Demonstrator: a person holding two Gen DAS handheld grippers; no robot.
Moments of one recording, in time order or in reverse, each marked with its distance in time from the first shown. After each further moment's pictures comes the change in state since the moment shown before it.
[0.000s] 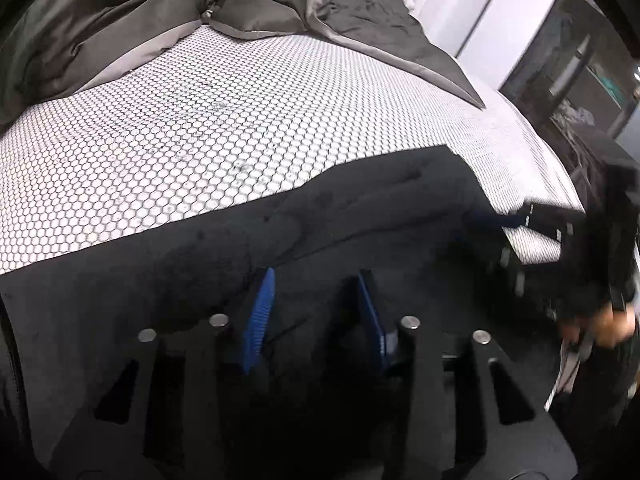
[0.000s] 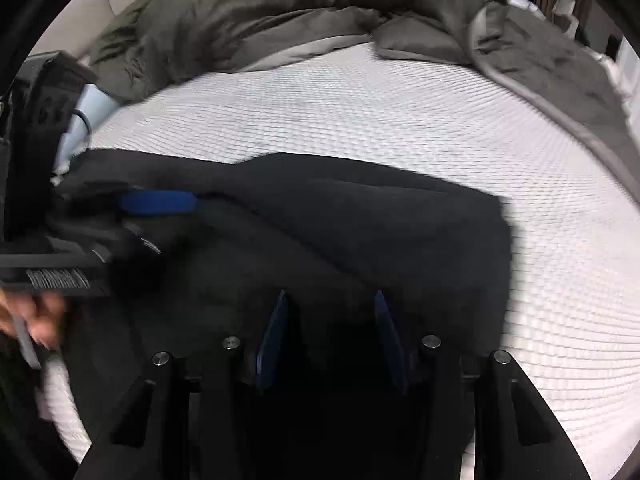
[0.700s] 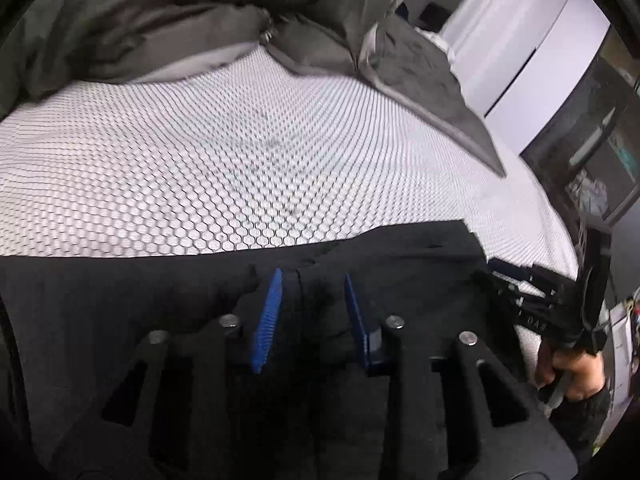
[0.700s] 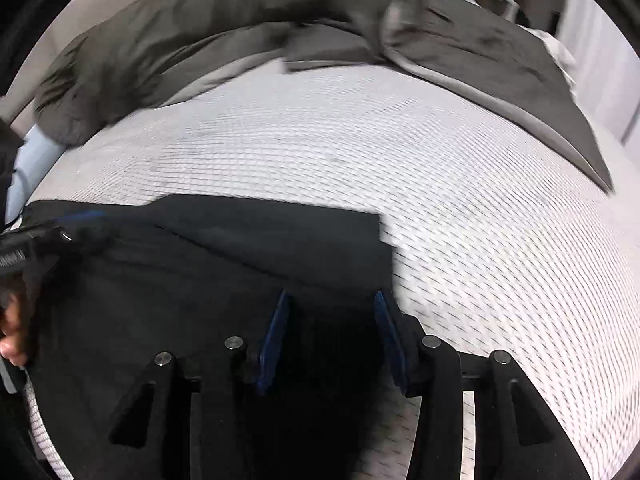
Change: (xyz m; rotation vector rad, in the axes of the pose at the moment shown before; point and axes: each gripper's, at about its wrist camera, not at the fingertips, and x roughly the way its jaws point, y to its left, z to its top) left arm -0.036 0.020 0.018 -0.213 -0.143 0.029; right arm -0.012 -0.052 -0.009 0.149 -0.053 -0.076
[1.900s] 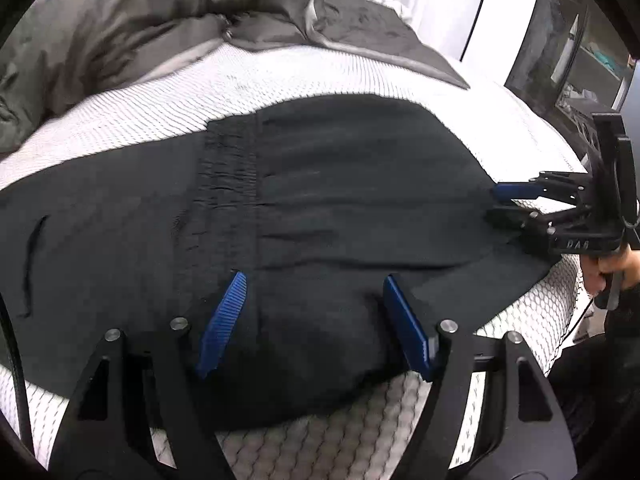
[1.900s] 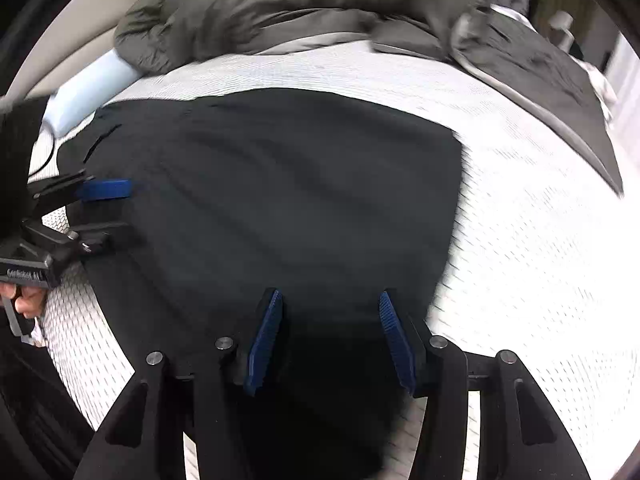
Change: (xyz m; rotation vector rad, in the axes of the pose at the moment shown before) left arm -0.067 -0.050 -0.149 0.252 0.000 0.098; right arm -0.072 0.000 -0.100 -0.187 0.008 0.147
